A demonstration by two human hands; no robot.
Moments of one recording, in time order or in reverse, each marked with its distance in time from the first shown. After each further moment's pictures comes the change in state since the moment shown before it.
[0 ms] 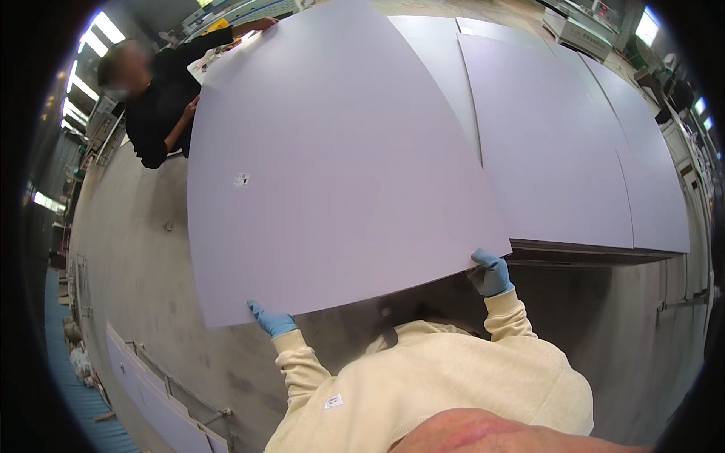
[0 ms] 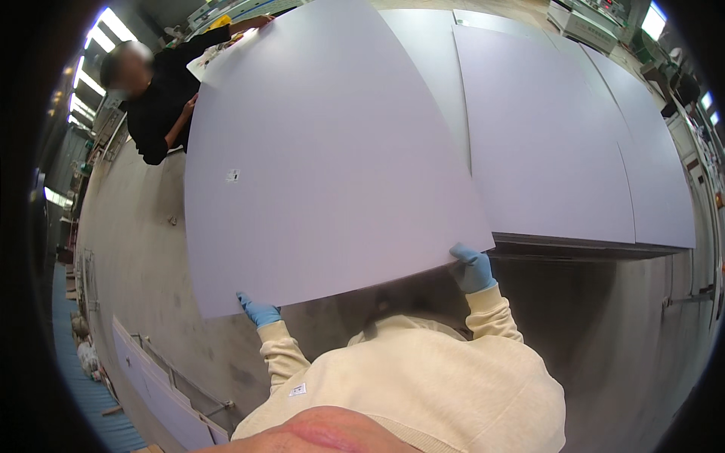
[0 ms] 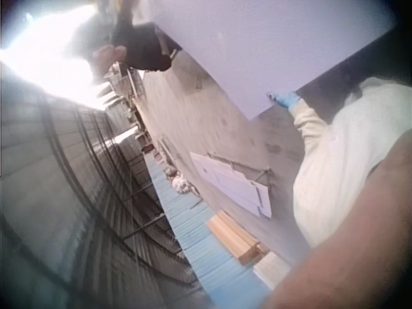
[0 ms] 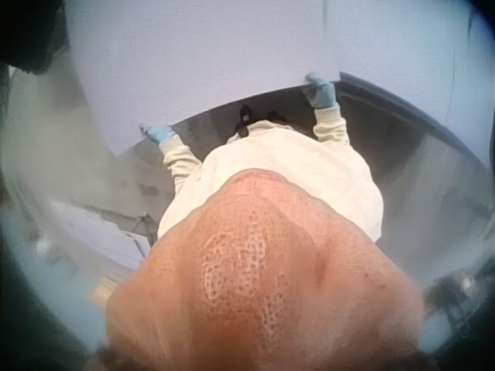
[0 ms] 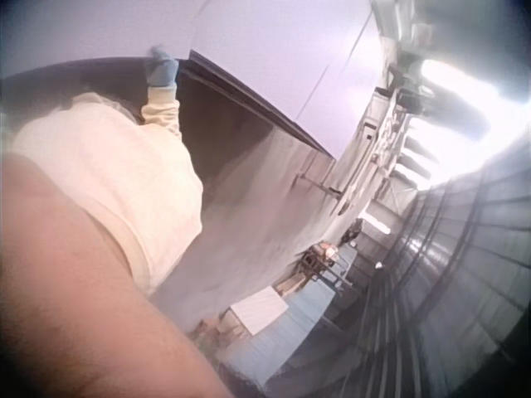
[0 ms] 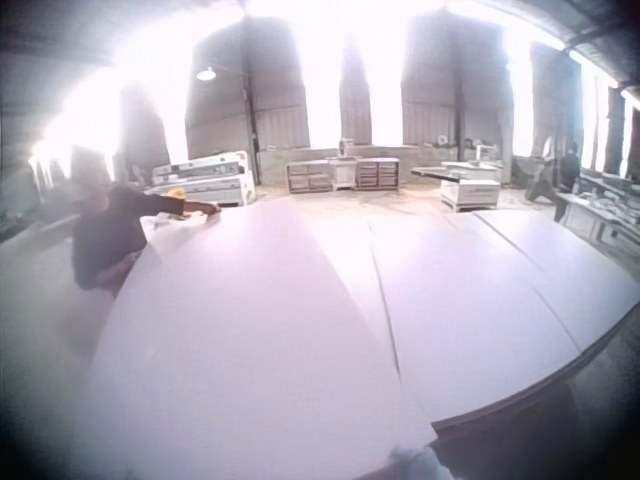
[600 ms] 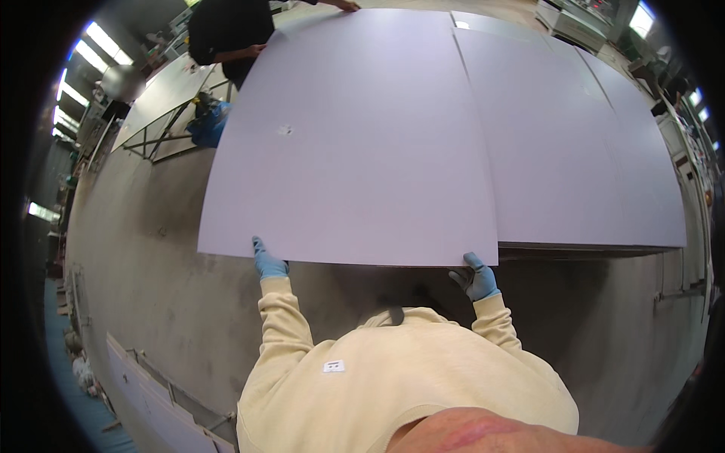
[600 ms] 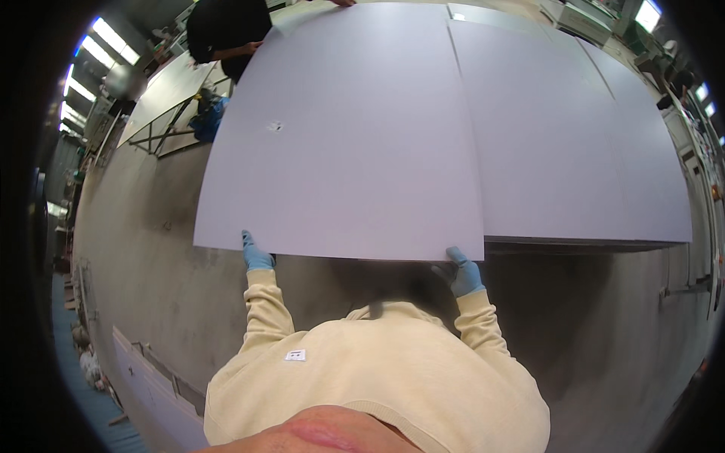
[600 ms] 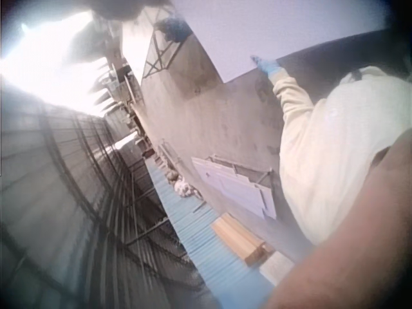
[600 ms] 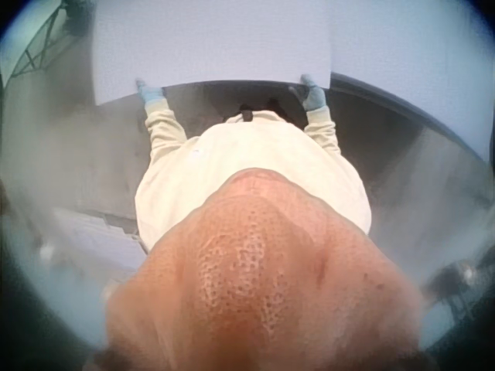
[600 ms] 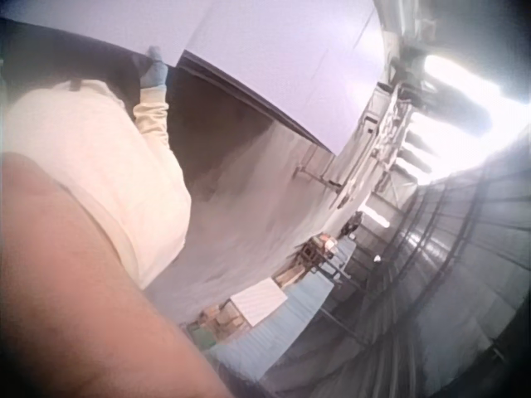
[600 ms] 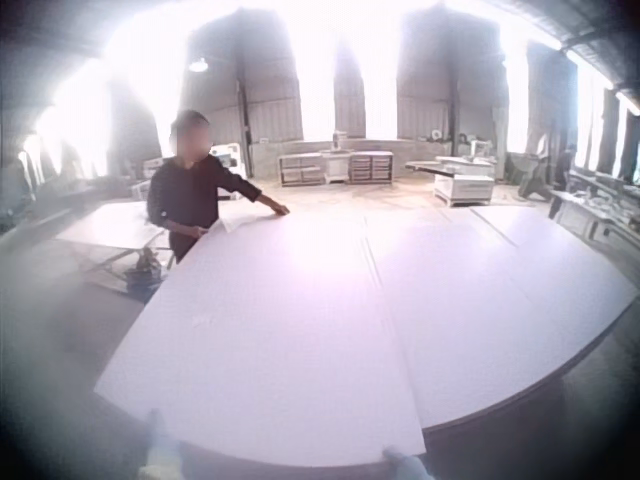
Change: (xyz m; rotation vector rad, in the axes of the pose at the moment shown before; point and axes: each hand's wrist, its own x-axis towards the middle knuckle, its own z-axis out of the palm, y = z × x) left_hand 0.192 0.089 0.046 2.912 0.528 0.743; right_hand 0.021 0.036 -0.013 0.335 0.346 0.361
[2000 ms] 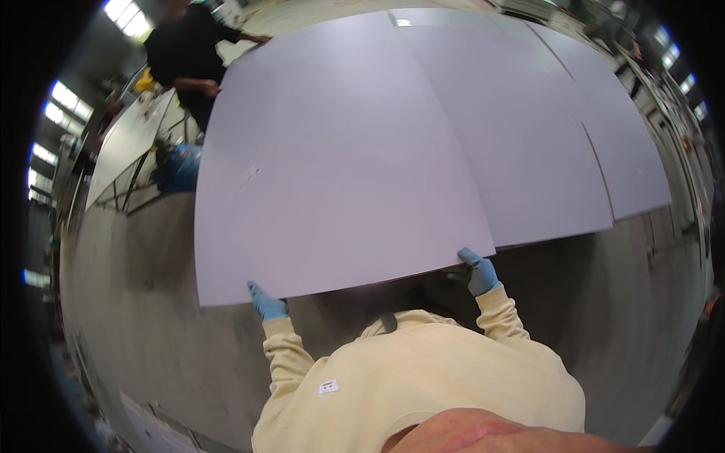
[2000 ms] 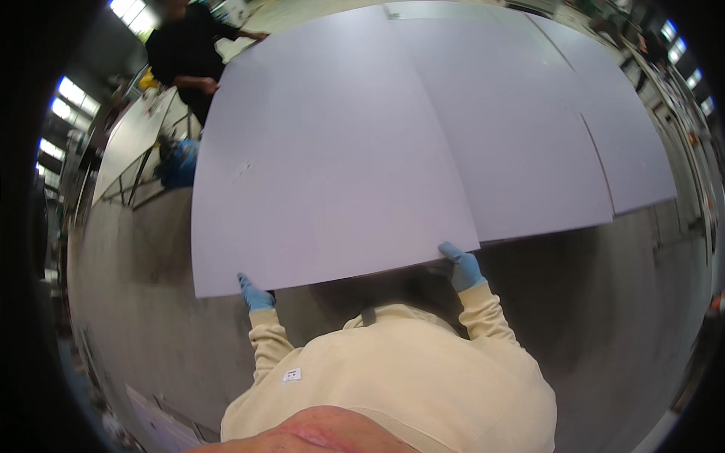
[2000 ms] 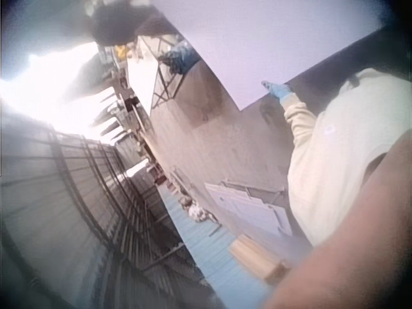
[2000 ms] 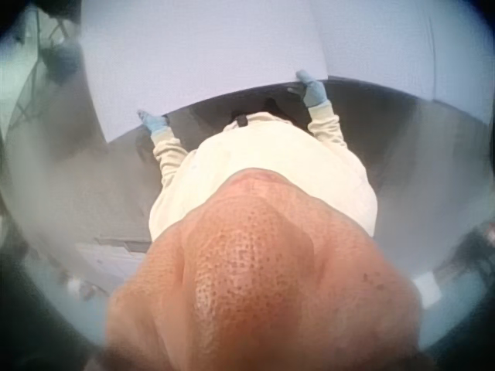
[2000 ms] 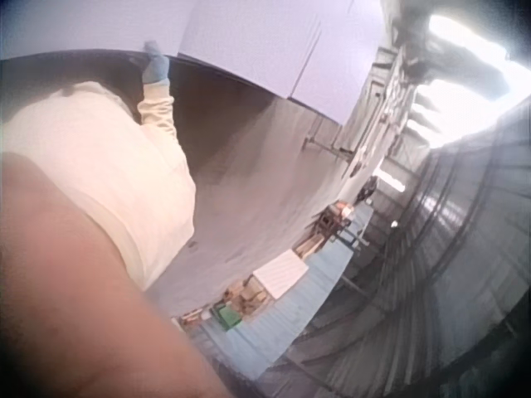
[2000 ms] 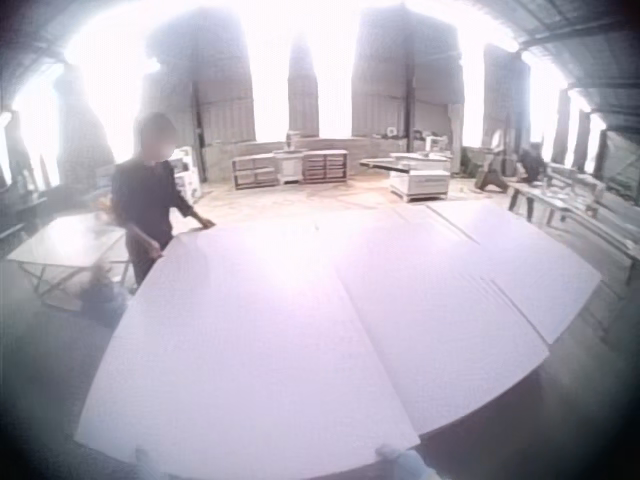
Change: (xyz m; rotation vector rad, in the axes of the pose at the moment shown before) left_hand -0.044 0.023 0.044 0.084 0.059 -0.028; right_hand -0.057 -0.037 0.068 -0.227 0.066 -0.162
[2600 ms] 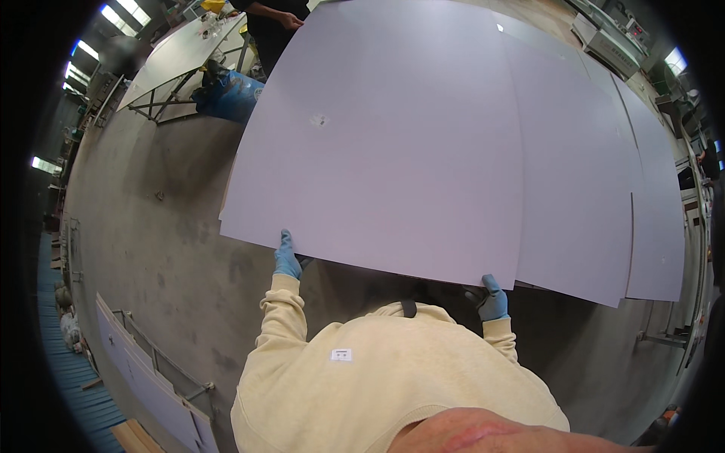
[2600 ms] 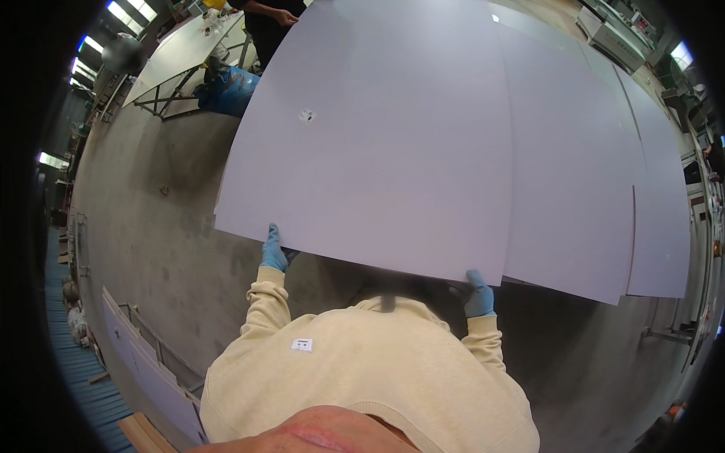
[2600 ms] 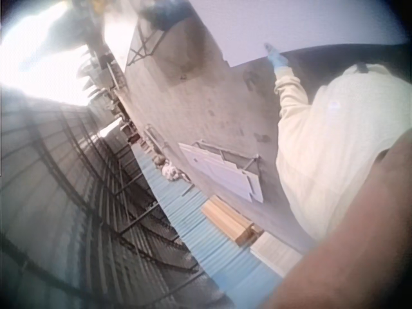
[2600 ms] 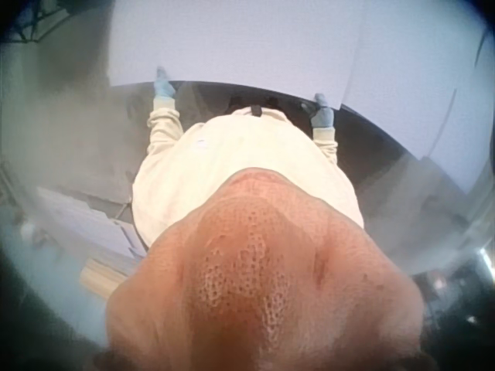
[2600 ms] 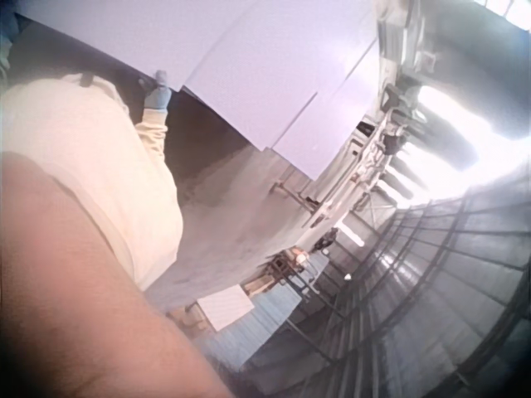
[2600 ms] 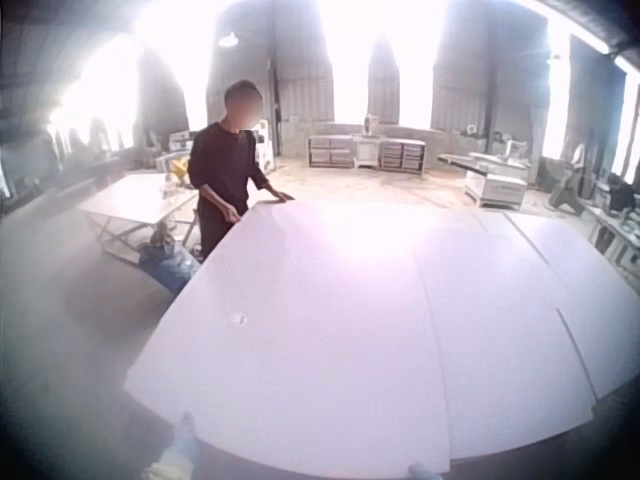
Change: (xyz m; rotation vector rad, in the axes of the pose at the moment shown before) left_hand -0.026 0.036 -0.013 0.234 0.139 -0.266; right_hand -0.015 0.034 -0.001 0.058 0.105 0.110
